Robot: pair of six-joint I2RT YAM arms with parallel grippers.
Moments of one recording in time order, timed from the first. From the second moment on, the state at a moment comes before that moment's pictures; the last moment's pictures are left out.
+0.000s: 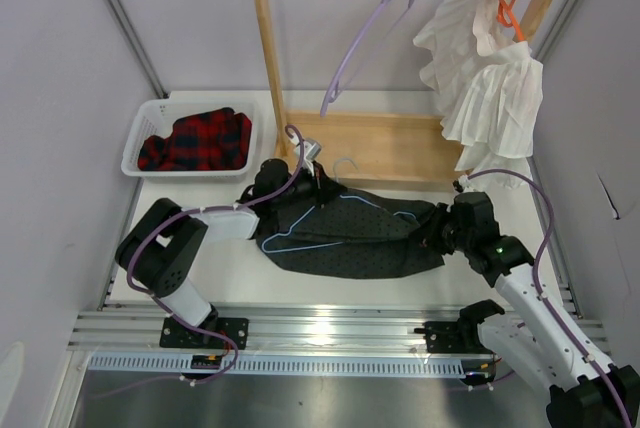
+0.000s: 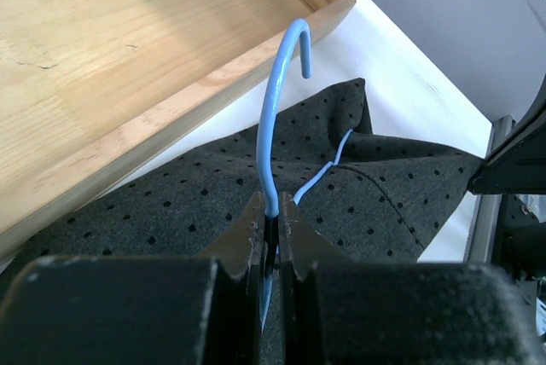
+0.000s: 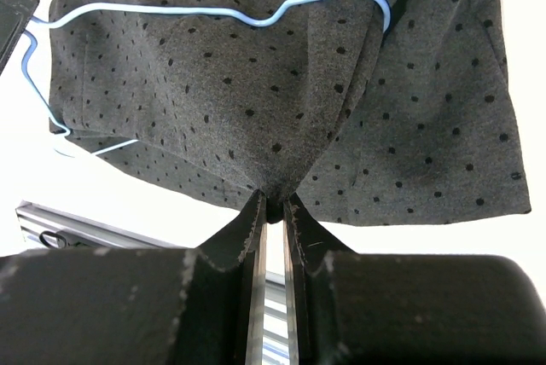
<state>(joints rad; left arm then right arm) -0.59 1.62 0.70 0.74 0.44 -0.41 0.34 0.76 0.59 -0.58 -0.17 0.71</state>
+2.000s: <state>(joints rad) -0.53 1.77 0.91 0.82 0.50 -0.17 0.26 0.87 0.64 -0.70 -0.20 0.66</state>
